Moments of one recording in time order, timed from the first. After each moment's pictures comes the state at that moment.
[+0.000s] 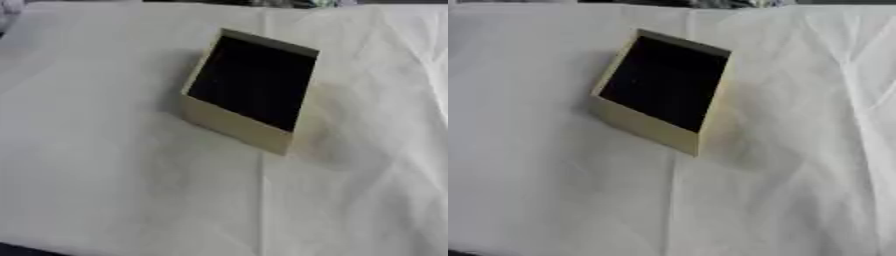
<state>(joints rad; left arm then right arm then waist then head) -1.02 0.79 -0.11 -1.15 -1.26 -0.02 0.12 -0.42 -0.47 -0.03 -1.98 0.22 -0.21 -0.42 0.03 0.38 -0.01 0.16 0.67</state>
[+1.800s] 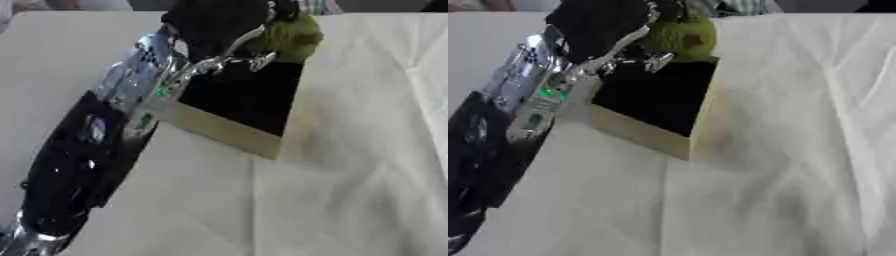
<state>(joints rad) -0.91 0.29 -0.35 -1.67 -1.23 -0.22 -0.16 -0.43 -0.47 -0.07 -1.98 0.24 -0.20 -0.47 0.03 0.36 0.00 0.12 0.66</state>
